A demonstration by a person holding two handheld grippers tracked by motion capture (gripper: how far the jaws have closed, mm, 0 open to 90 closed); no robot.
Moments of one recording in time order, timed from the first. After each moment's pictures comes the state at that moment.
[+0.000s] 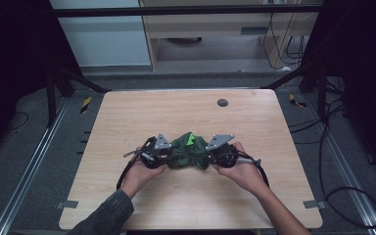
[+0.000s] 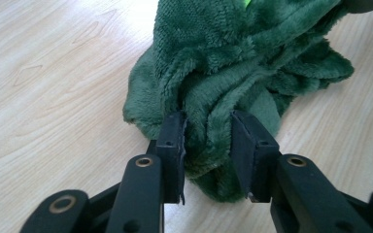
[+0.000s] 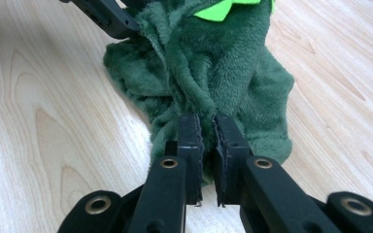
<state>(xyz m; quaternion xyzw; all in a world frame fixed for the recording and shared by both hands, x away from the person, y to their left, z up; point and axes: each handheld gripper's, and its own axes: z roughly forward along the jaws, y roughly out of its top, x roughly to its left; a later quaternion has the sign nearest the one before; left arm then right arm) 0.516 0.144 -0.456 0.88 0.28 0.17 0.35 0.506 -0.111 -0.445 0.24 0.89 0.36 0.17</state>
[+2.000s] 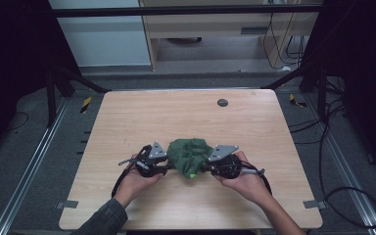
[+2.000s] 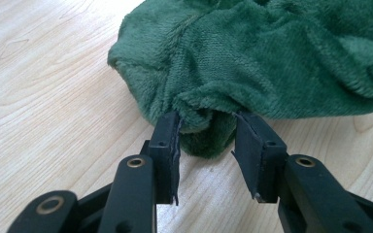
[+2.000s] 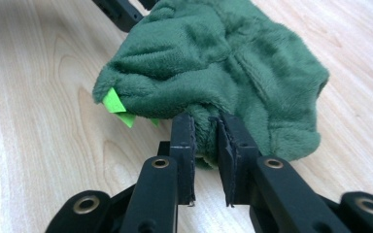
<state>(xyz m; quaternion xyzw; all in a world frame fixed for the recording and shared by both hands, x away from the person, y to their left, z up) 0.497 0.158 -0.468 0.88 0.28 0.16 0.35 0.478 -0.117 -0.453 0.22 0.89 0.37 0.16</state>
